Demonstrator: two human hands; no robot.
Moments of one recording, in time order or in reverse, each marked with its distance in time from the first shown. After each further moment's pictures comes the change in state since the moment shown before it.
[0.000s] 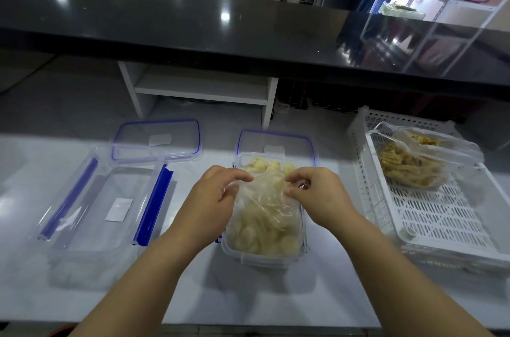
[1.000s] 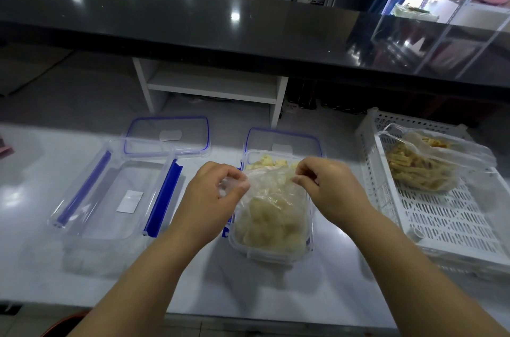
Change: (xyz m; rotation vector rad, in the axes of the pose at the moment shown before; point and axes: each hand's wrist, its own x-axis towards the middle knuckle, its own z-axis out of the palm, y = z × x) left_hand -0.013 0.001 -0.007 -0.095 0.157 -0.087; right_hand -0.005 -0.008 -0.012 -0.297 0.067 -0.376
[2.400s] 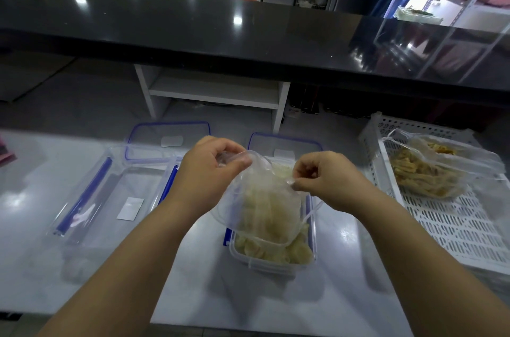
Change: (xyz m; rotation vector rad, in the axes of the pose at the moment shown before) left_hand 0.035 0.027 -0.017 0.030 0.078 0.058; right_hand 0.024 -0.012 -0.024 0.137 -0.259 0.141
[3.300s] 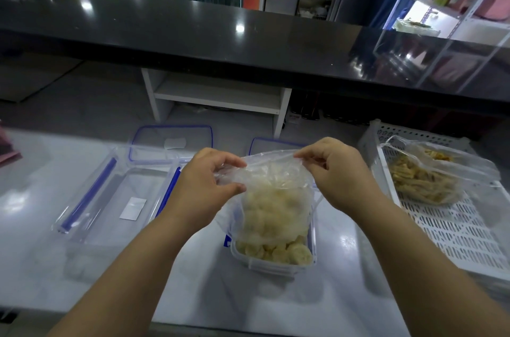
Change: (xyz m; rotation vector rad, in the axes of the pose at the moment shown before) left_hand -0.018 -0.011 -0.007 -0.017 -0.047 0.044; right_hand -0.007 -0.007 -0.002 -0.055 0.381 -0.188
